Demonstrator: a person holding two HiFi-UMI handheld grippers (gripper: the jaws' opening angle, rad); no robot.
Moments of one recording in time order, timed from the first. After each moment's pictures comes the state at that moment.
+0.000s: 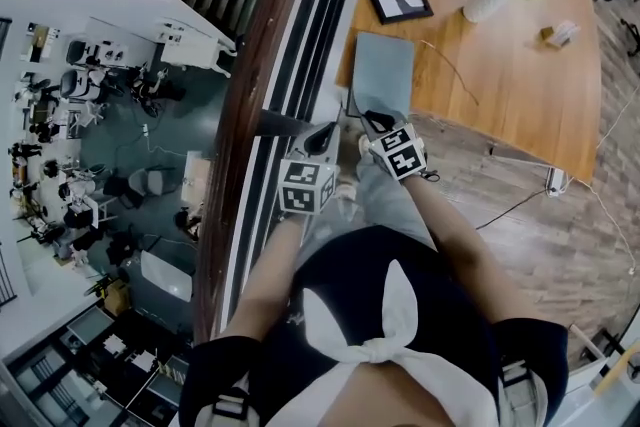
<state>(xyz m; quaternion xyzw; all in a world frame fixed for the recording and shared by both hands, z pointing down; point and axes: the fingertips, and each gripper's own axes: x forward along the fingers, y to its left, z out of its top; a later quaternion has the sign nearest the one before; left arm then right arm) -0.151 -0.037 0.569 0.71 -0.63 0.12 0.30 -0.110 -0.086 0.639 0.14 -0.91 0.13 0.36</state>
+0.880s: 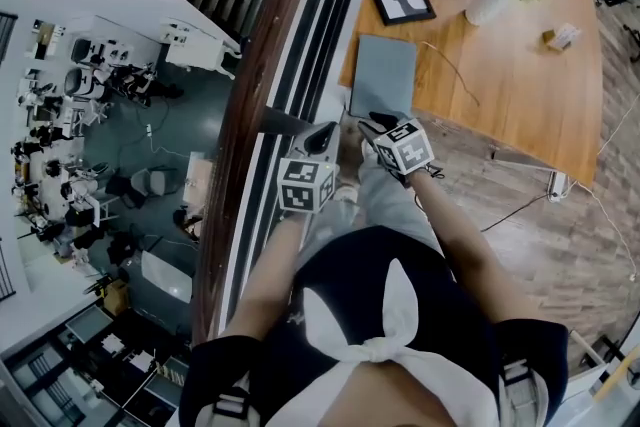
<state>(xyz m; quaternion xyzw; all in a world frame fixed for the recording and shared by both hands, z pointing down) -0.154 -0.029 0.561 0.70 -0.64 0.11 0.31 -0.111 -0.071 0.628 0.10 -0.90 0.20 0.36</state>
